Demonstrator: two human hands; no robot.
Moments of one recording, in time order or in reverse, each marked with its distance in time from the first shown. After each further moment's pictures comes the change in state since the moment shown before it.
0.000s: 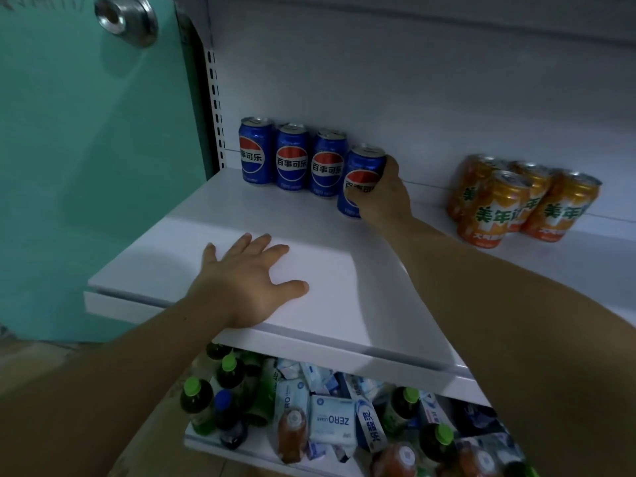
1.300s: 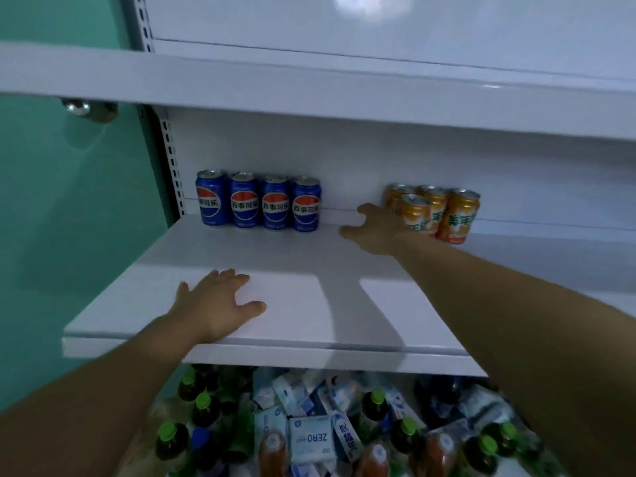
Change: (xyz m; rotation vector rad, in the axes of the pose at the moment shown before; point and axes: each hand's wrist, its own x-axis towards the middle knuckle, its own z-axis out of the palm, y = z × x) left_hand -0.015 0.012 -0.015 -0.045 -0.009 0.025; right_hand -0.053 -0.030 -0.115 -0.568 -0.268 0.166
